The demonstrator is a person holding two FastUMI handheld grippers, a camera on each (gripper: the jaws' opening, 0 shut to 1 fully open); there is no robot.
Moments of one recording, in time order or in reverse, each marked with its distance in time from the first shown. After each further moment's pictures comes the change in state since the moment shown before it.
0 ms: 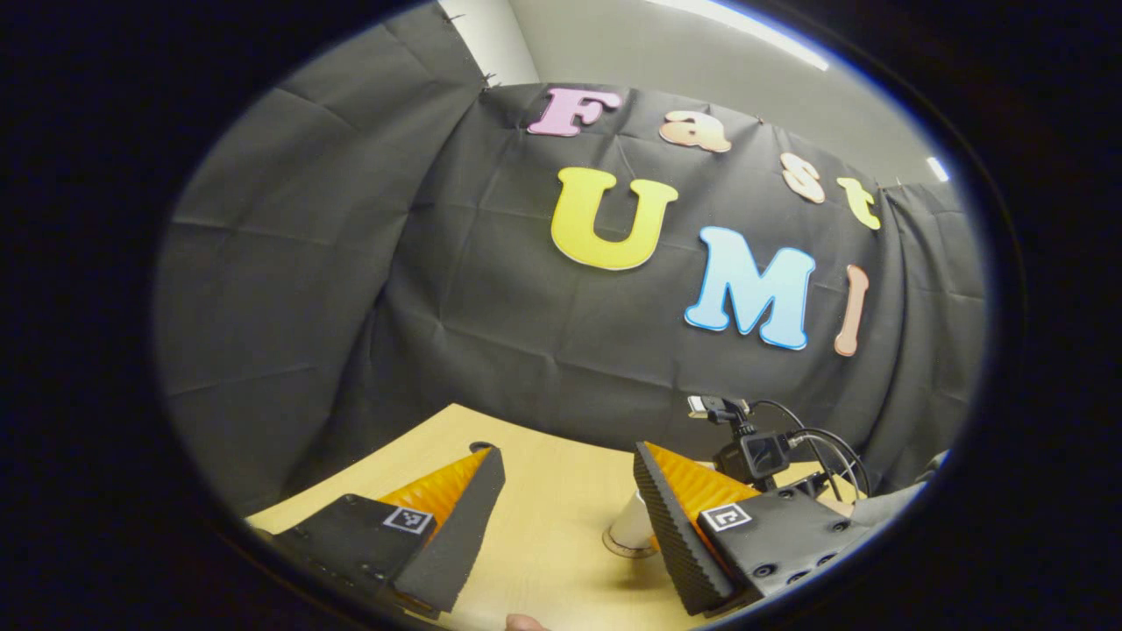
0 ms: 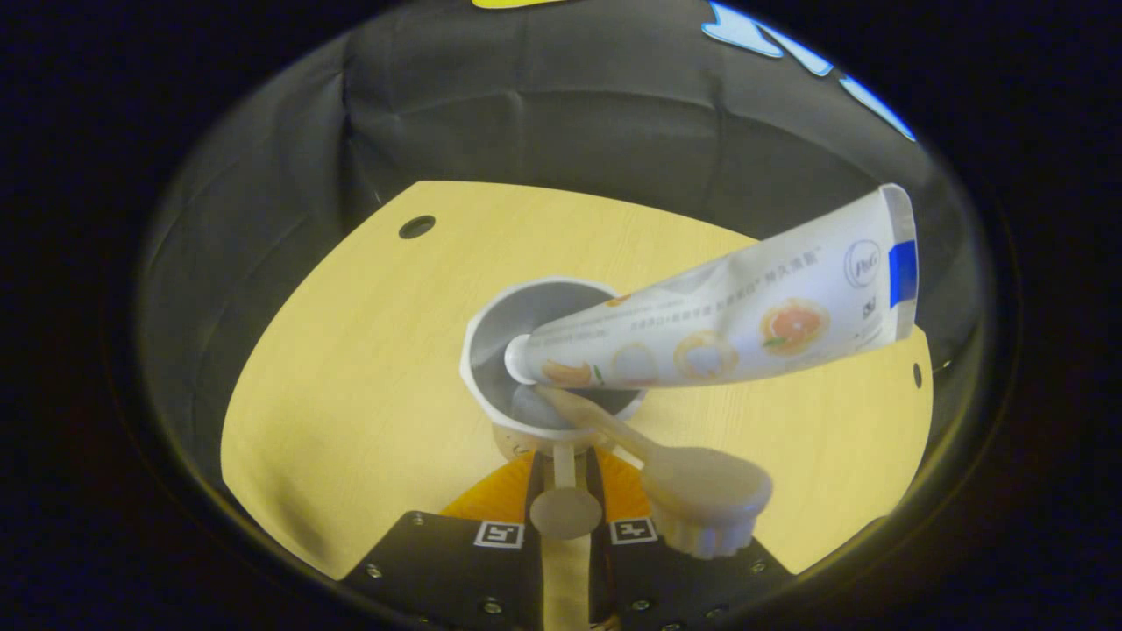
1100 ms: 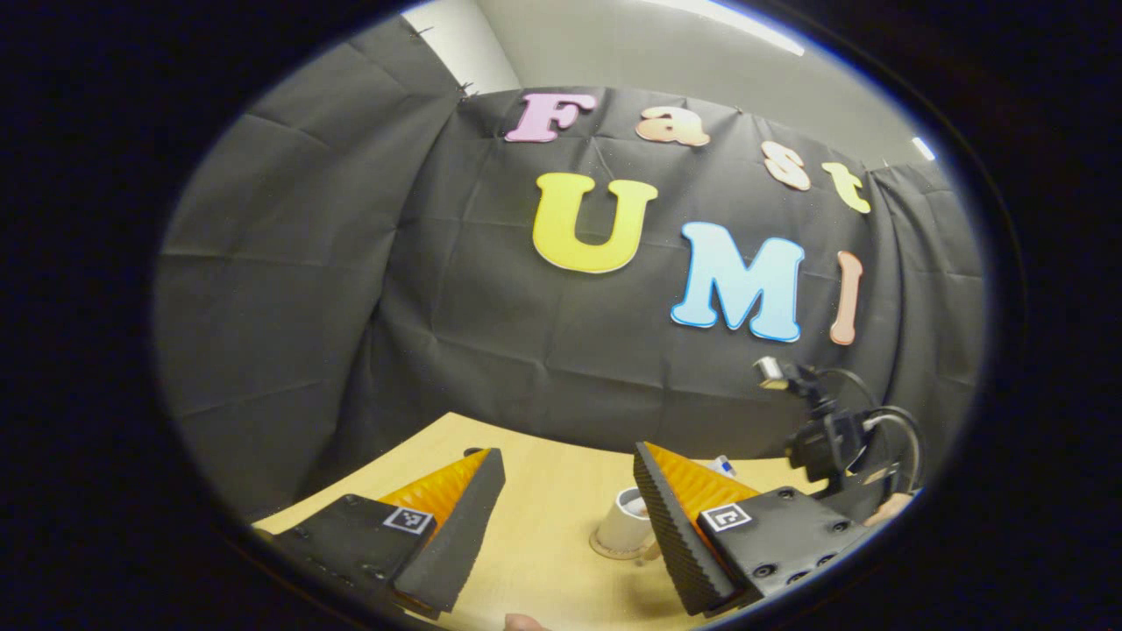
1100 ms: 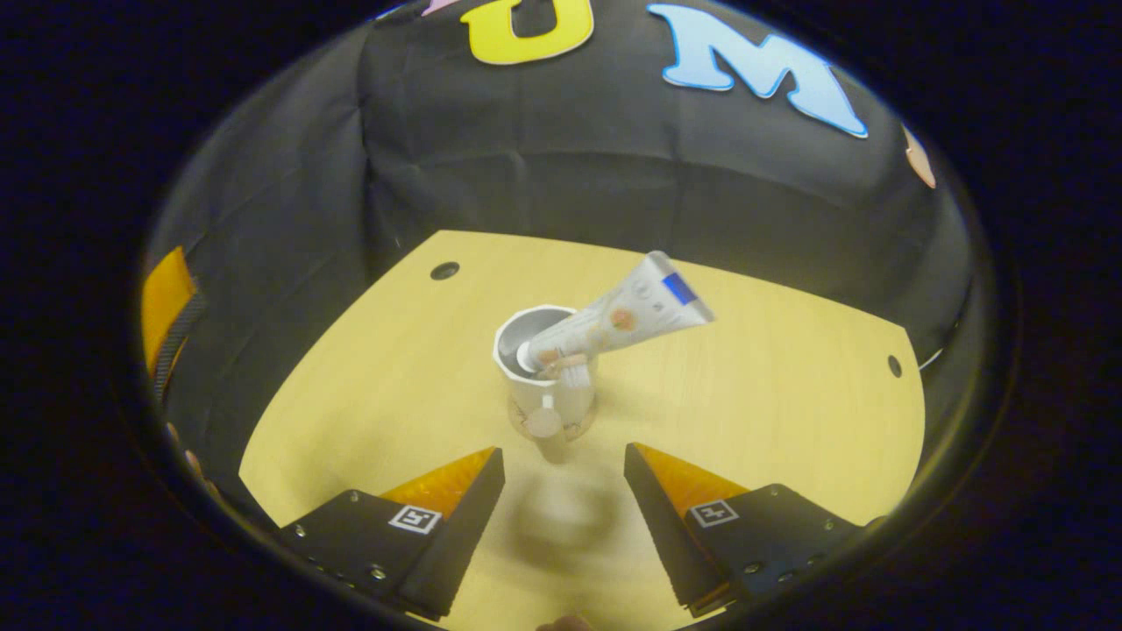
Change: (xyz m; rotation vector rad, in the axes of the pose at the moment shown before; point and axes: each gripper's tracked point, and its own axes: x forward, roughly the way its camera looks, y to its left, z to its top) left arm -0.008 -0.058 0.011 0.071 -0.013 0.001; right arm -0.113 -0.025 -0.005 0.023 -0.235 0.024
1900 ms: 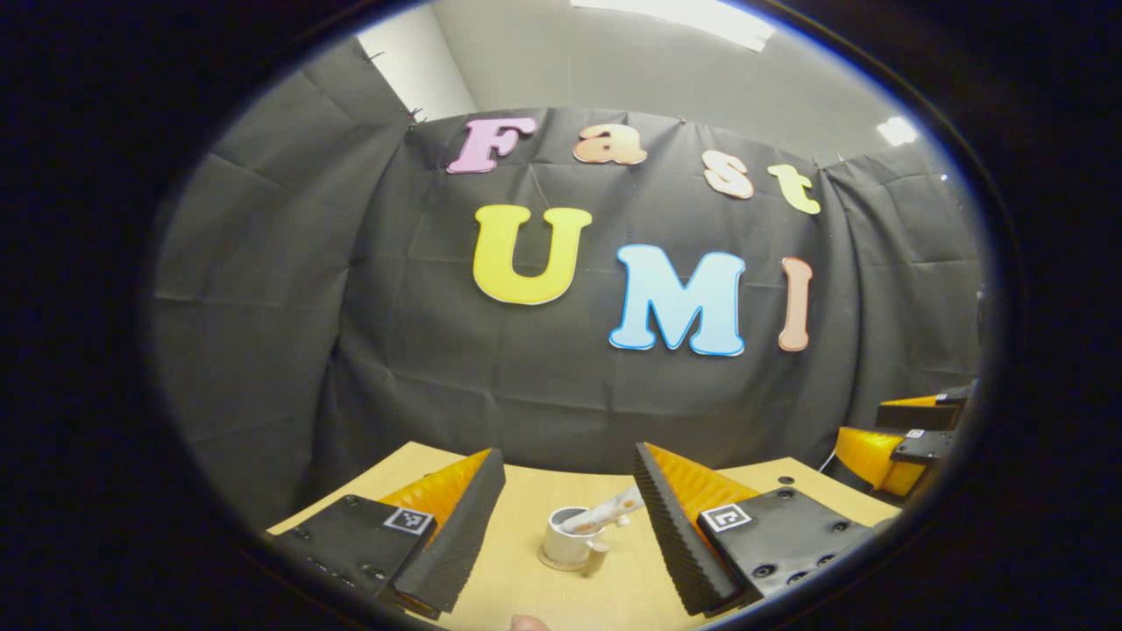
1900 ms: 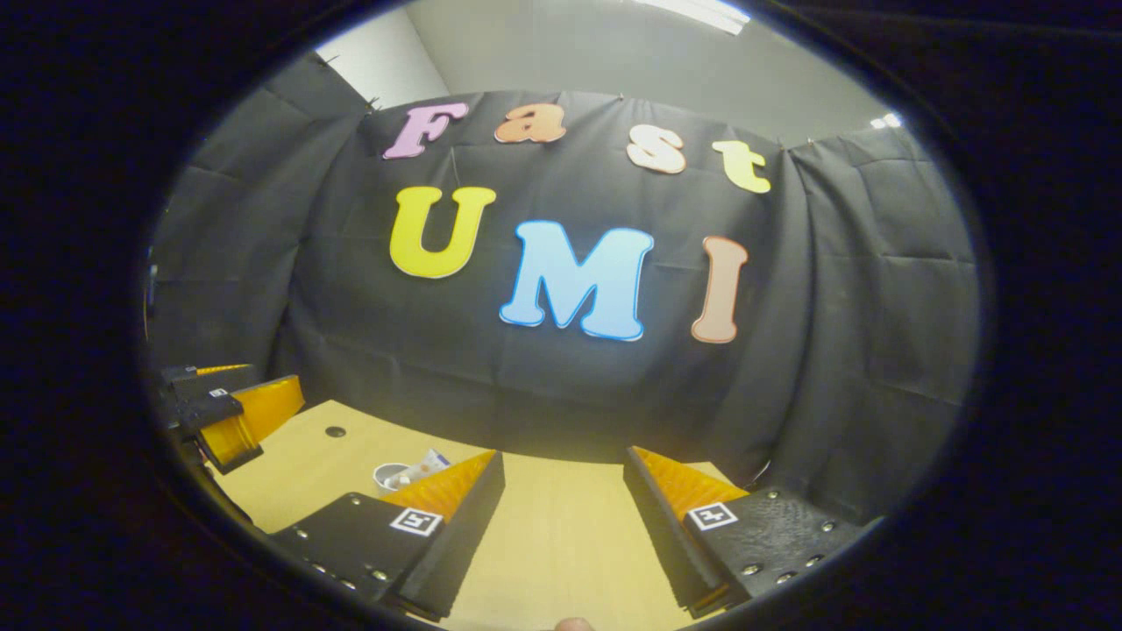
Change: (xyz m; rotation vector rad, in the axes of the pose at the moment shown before) left arm -0.030 -0.090 0.044 0.083 -0.063 -0.106; right arm -0.239 -0.099 0.064 -0.063 -0.694 -0.468
